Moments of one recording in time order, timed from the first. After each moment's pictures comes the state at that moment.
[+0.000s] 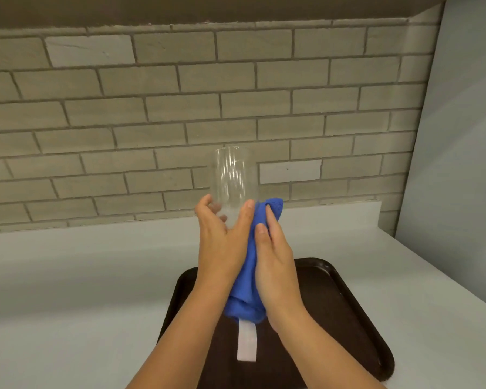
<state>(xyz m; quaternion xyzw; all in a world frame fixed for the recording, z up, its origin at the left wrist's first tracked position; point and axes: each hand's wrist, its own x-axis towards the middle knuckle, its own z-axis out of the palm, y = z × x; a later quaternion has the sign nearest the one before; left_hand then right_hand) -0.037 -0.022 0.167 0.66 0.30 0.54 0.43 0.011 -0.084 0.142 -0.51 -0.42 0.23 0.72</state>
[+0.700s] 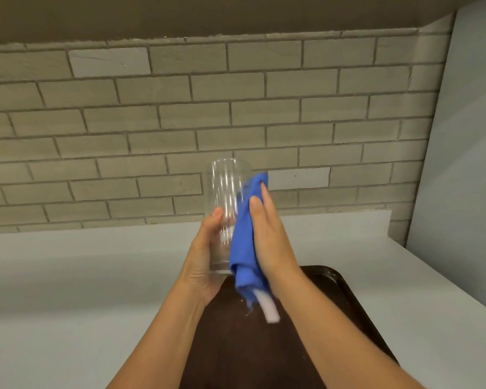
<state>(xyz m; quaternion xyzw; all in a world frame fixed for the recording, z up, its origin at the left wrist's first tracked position) -0.065 -0.005 0.161 0.49 0.14 0.40 0.76 0.014 -0.065 0.181 -0.52 -0.48 0.22 0.67</state>
